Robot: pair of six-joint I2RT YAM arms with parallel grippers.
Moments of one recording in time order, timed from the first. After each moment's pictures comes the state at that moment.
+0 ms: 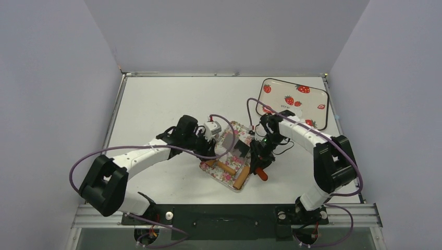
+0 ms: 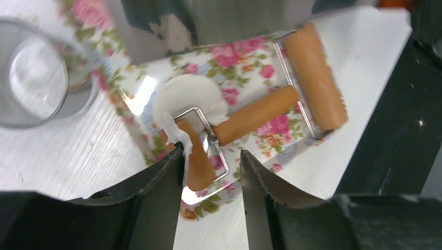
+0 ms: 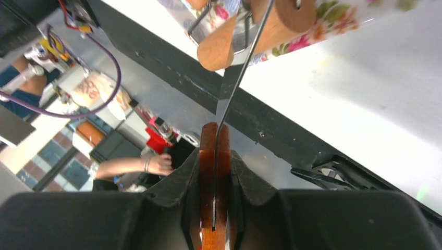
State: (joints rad) left arm -0.60 1.42 0.80 -0.21 0.49 0.03; right arm 0.44 1.64 1.07 -1.18 -0.71 0.22
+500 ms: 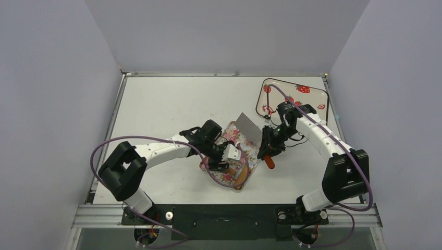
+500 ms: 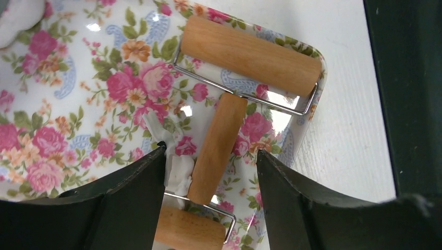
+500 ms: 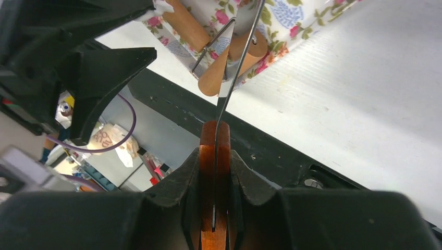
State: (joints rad) left arm -0.81 1.58 0.96 -0.36 0.62 0.75; right arm 0.28 1.50 1.16 -1.17 -0.63 0.25
